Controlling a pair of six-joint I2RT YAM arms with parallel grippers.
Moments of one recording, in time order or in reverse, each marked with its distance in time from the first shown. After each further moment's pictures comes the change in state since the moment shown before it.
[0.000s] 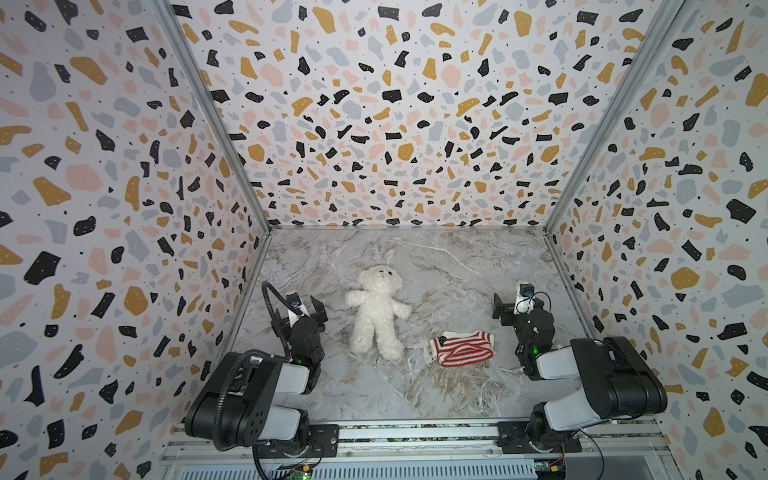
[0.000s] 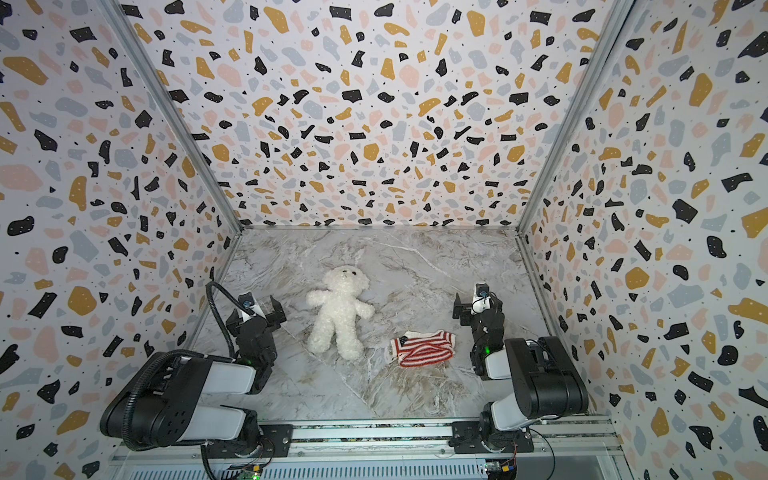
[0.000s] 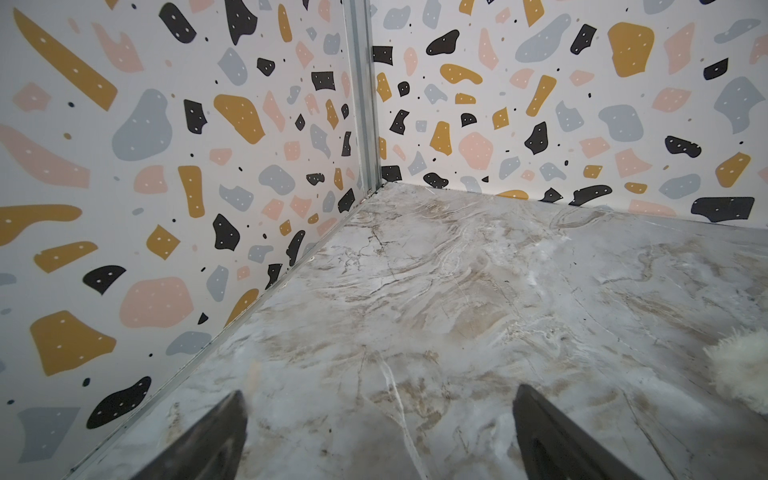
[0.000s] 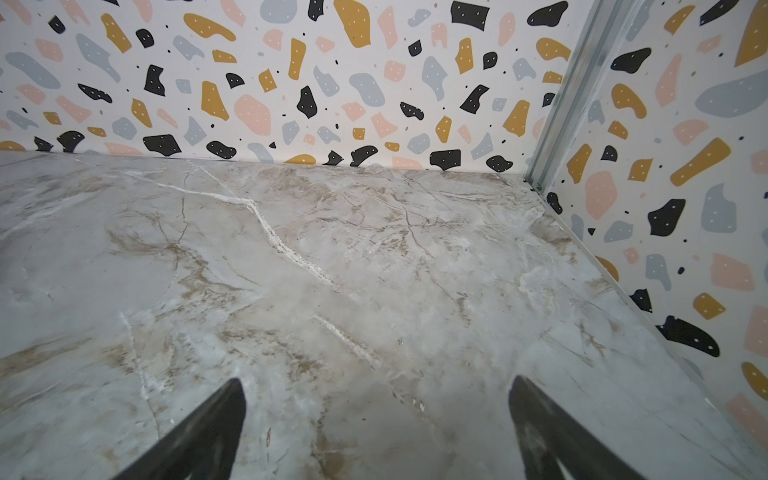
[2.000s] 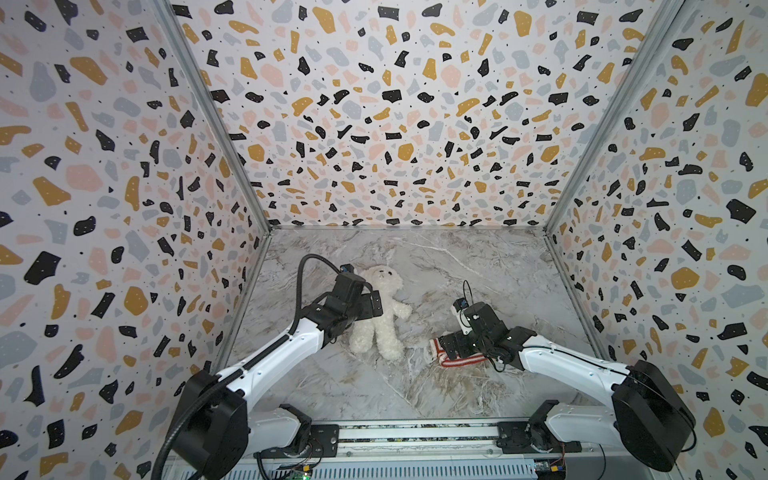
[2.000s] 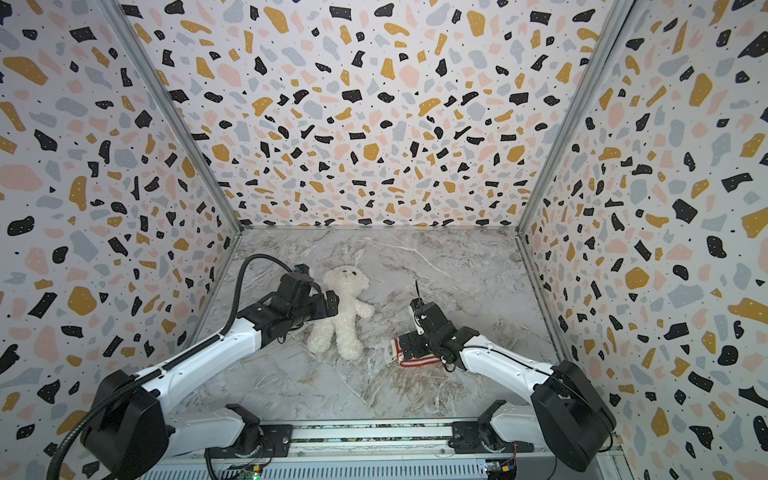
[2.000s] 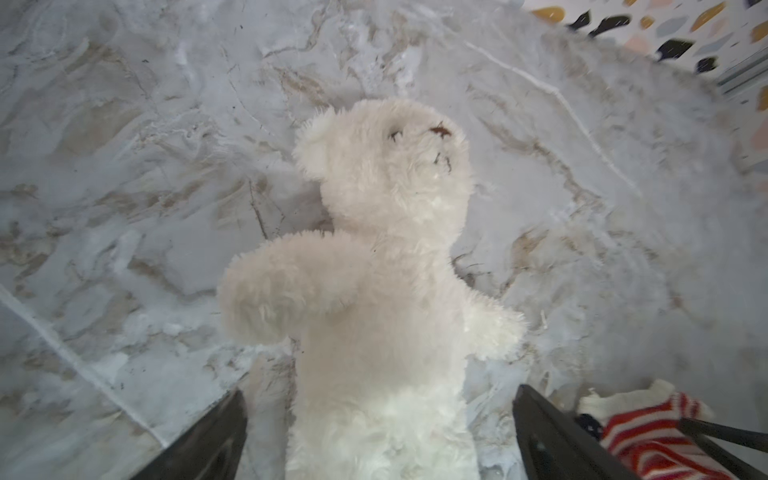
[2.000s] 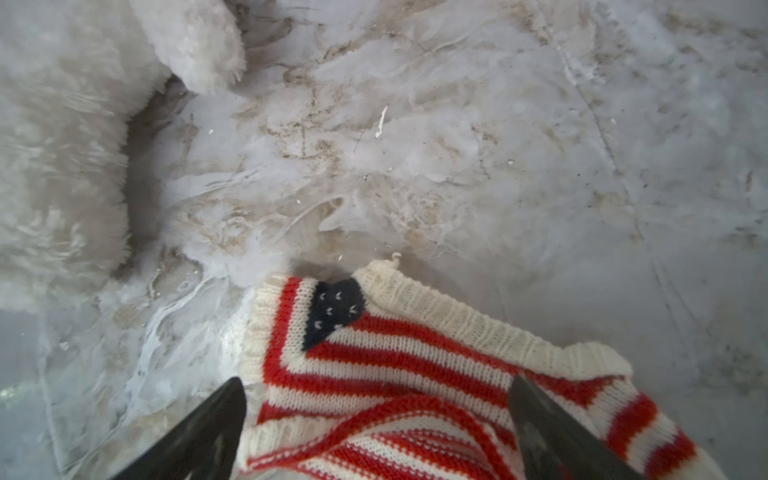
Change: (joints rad) left arm -0.355 -0.102 0.726 -1.501 0.476 -0.513; right arm 0.616 -0.254 0.397 -1.392 -0.084 0.334
